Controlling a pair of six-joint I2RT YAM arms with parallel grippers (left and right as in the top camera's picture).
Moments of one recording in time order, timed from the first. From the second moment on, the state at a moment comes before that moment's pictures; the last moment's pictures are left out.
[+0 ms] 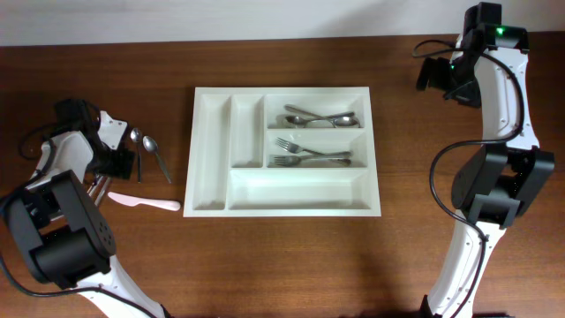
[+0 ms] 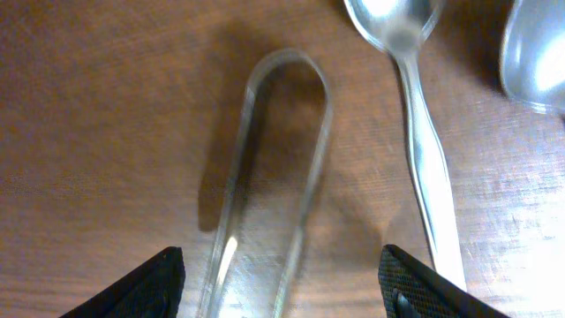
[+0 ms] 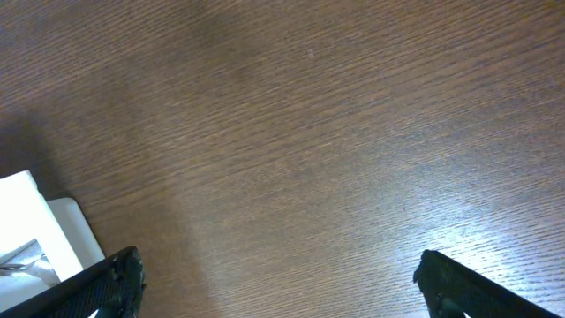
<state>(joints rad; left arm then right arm) 0.39 2.05 1.39 -0.66 -0.03 0.58 -0.20 2.34 2.30 -1.27 -0.04 0.18</state>
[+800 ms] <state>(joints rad) 0.44 2.02 1.32 -0.64 0.01 0.58 -0.20 2.34 2.30 -1.27 -0.04 0.18</state>
